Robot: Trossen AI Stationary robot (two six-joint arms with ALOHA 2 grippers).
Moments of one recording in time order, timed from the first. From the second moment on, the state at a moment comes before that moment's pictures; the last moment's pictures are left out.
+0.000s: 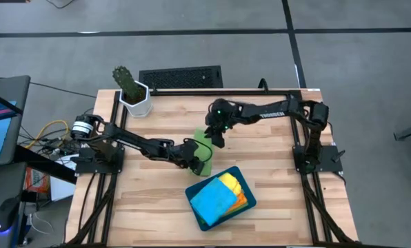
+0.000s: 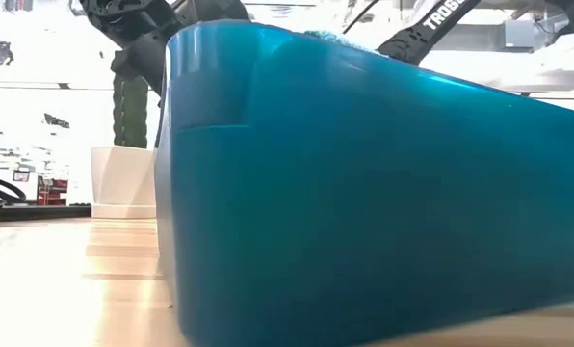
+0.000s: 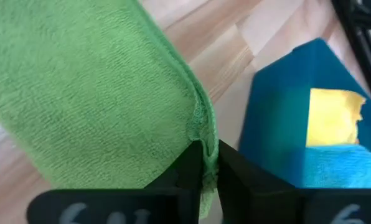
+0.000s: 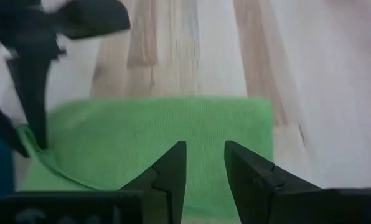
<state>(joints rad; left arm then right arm) -0.09 1.69 0.84 0.09 -0.06 -1.01 -0.32 1.89 1.17 -0.13 -0.41 -0.15</state>
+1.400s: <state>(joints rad) -0.15 1.57 0.84 -0.15 -0.18 -0.75 -0.39 1.70 1.03 -0.06 -0.31 -0.02</state>
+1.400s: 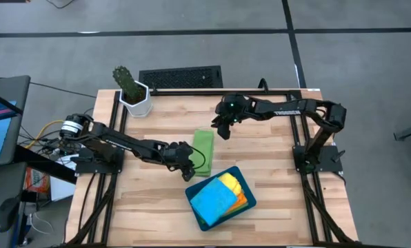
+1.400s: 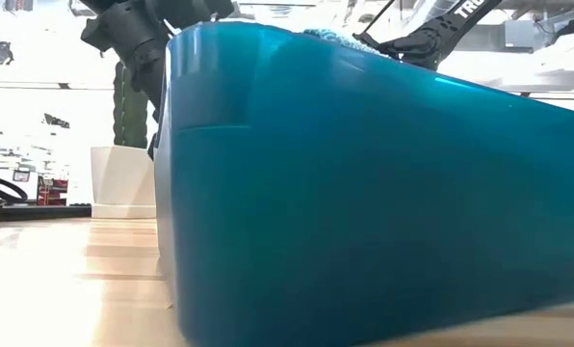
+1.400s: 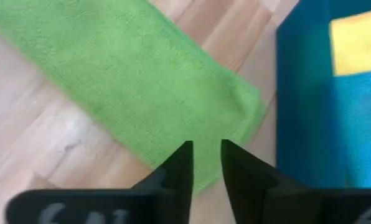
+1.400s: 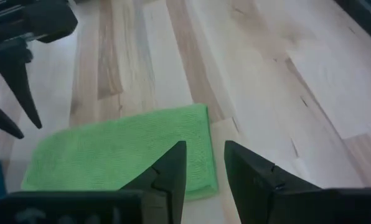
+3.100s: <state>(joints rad) 0.06 1.42 0.76 -0.23 -0.31 -0.72 -0.41 1.70 1.03 -0.05 -0.36 -0.03</state>
